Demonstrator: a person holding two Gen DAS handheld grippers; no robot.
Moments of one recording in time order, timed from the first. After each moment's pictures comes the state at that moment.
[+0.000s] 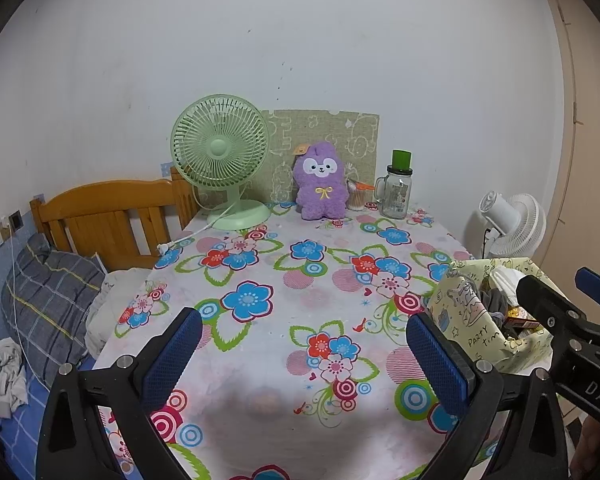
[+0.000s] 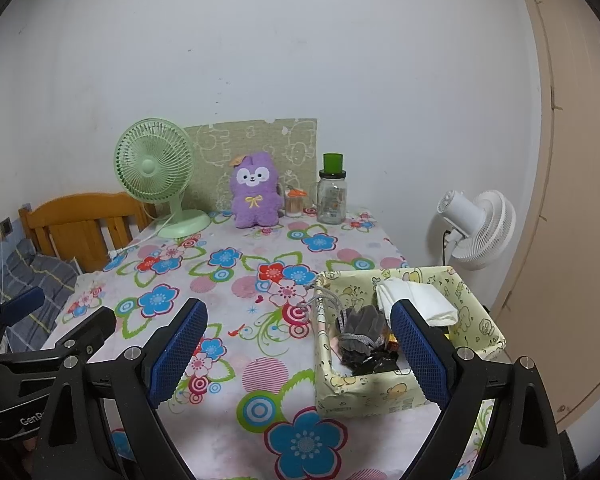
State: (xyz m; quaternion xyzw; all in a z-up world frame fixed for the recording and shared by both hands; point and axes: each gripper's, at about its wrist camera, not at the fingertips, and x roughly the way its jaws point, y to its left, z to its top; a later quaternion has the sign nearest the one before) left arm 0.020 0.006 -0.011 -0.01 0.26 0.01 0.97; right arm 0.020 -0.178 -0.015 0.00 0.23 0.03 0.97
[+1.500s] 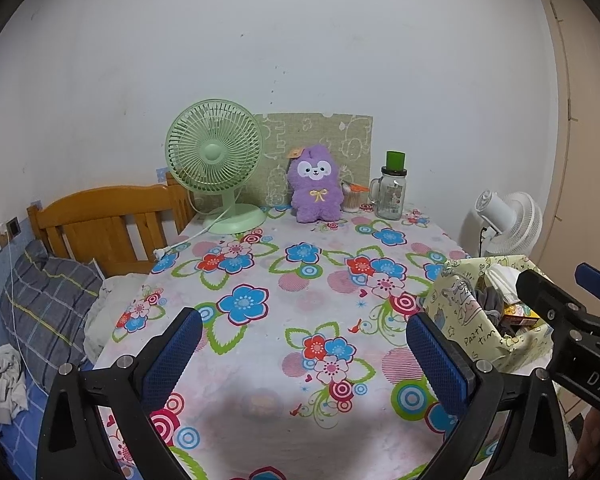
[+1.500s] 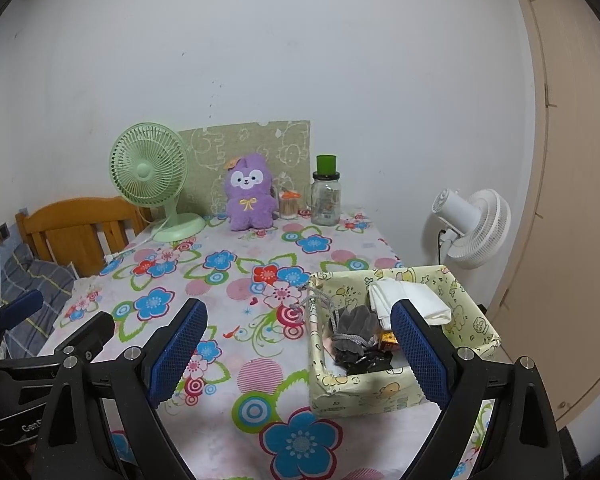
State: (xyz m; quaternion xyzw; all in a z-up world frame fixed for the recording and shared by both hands) left arm 0.019 0.002 -0.011 0.00 0.25 0.01 0.97; right arm 0.020 -0.182 -0.014 0.00 0.22 0.03 0.97
